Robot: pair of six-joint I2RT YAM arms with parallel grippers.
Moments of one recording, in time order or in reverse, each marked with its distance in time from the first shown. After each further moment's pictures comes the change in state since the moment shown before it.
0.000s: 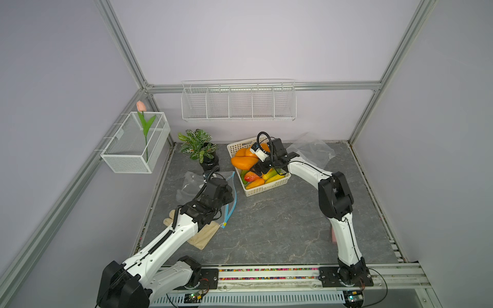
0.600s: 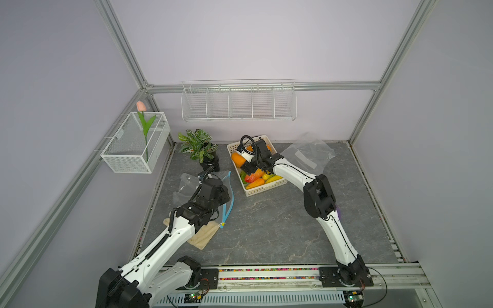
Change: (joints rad) left arm 0.040 -0.036 -0.012 -0.001 0.022 -0.019; right arm 0.099 0.215 0.323 -0.076 0.251 -0.122
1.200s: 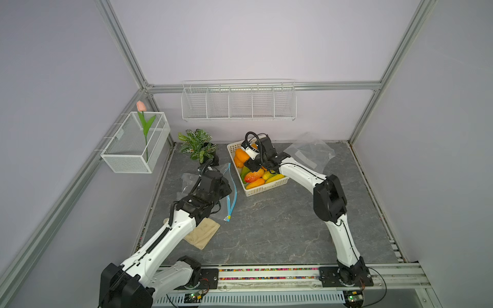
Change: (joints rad) left arm 0.012 0.065 0.129 -0.003 0.063 -0.062; right arm -0.006 -0.271 -0.280 0.082 0.000 0.120
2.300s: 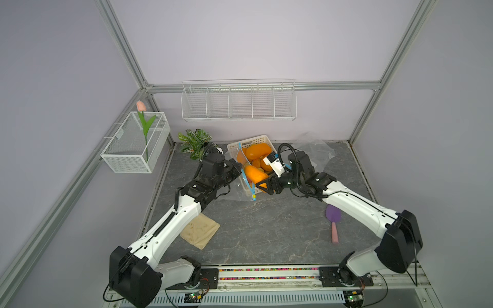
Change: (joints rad) left arm 0.000 0.145 0.183 0.176 0.263 -0.097; right arm 0.025 -0.674 -0.653 -0.003 -0.401 0.374
